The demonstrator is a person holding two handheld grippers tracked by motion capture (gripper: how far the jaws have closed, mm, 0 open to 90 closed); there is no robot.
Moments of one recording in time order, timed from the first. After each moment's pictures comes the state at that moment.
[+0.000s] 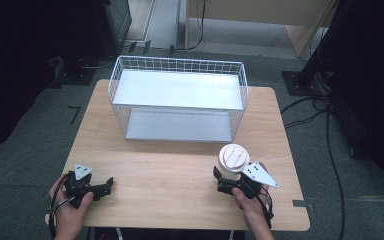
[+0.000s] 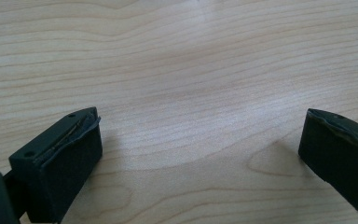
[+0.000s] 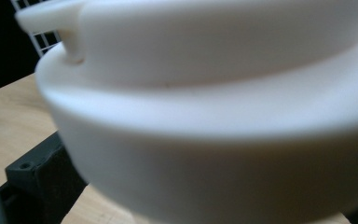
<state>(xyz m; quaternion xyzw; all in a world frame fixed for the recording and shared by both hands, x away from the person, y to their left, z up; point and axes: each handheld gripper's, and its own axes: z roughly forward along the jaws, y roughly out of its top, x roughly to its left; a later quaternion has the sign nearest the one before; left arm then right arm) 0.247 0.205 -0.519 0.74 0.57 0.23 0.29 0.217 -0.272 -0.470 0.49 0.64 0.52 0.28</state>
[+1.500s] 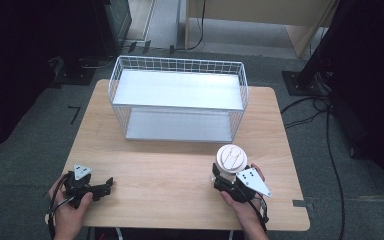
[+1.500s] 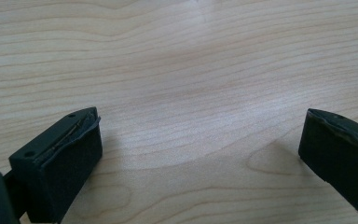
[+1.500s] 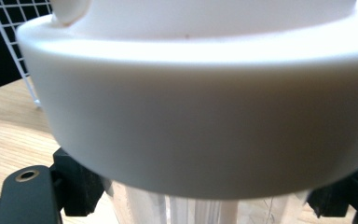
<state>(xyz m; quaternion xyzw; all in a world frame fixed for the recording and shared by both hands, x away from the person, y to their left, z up) 0.246 0.206 -0.519 0.74 0.57 0.22 0.30 0.208 -0.256 -0.477 0.49 0.61 0.52 0.34</state>
